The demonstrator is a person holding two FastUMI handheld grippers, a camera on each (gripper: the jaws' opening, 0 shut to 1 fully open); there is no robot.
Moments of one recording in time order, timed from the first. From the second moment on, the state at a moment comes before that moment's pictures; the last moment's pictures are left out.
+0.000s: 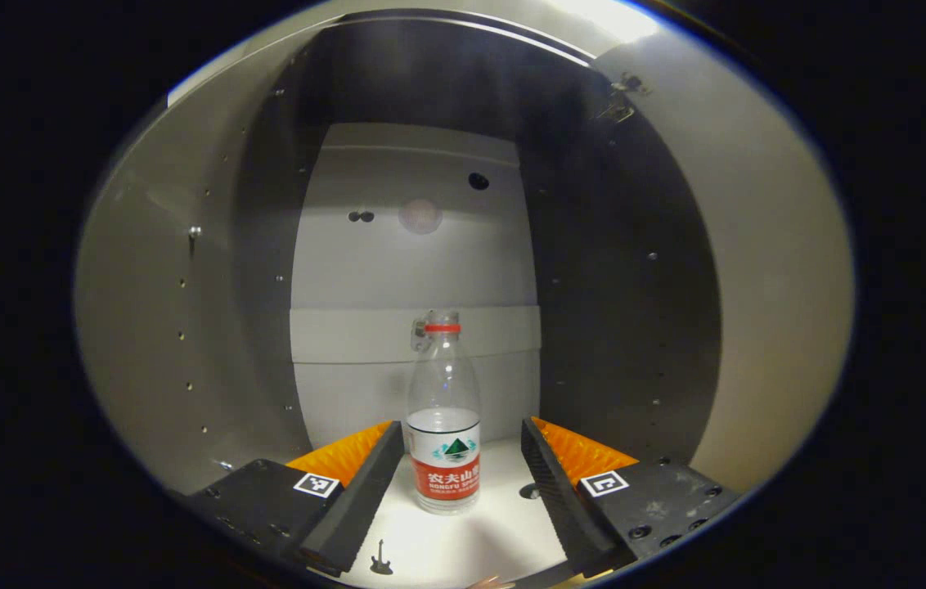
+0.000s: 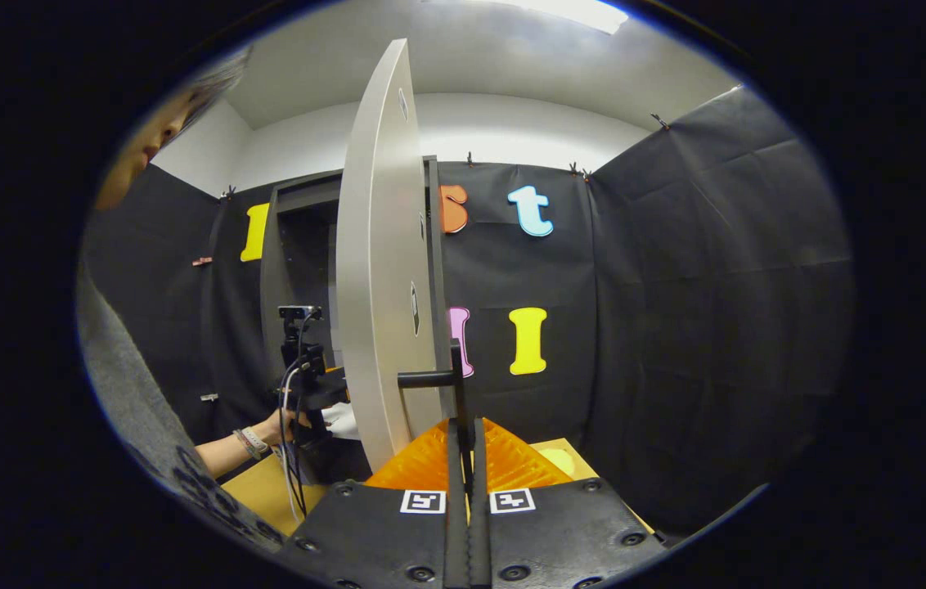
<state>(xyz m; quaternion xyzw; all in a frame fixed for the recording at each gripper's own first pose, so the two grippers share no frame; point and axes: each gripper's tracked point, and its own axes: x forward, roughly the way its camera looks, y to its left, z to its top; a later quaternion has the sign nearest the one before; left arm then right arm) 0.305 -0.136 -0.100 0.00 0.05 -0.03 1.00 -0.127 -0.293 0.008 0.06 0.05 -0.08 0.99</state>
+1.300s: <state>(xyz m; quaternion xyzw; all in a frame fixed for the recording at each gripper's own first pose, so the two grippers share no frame) 0.273 -0.152 -0.056 -0.01 0.03 -0.13 0.99 -0.117 -0.307 0.008 0.06 0.07 -0.09 0.99</state>
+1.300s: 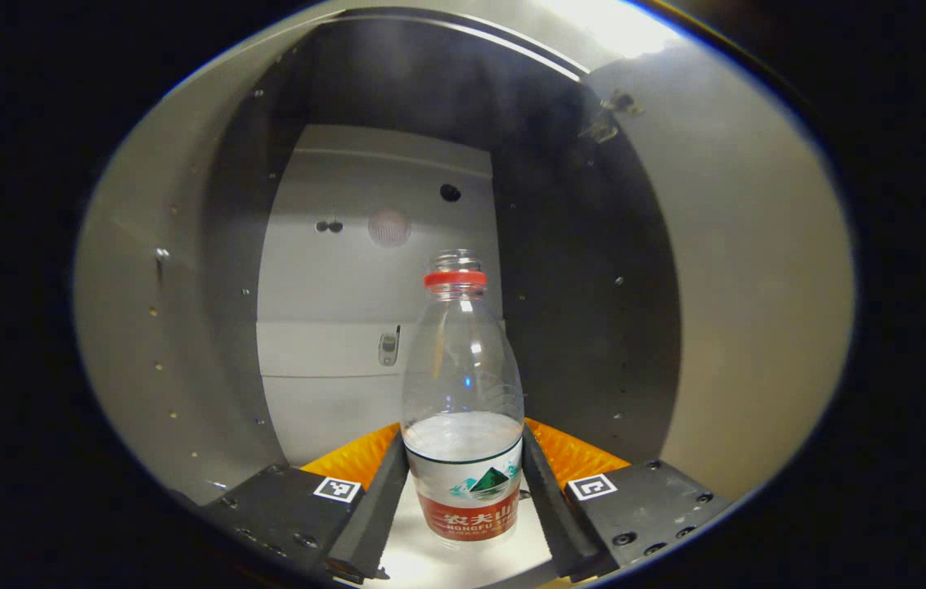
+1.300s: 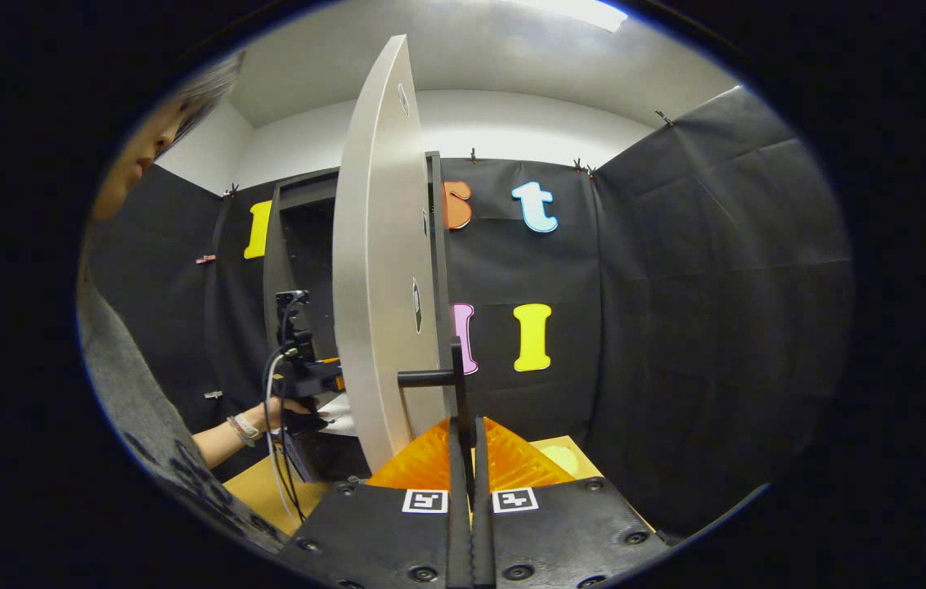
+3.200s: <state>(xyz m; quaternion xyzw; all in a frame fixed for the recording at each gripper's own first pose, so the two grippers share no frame) -0.074 -0.063 -0.365 -0.04 0.13 -0.14 0.98 -0.036 -0.093 -0.123 -0.01 0.04 -0.01 1.00</state>
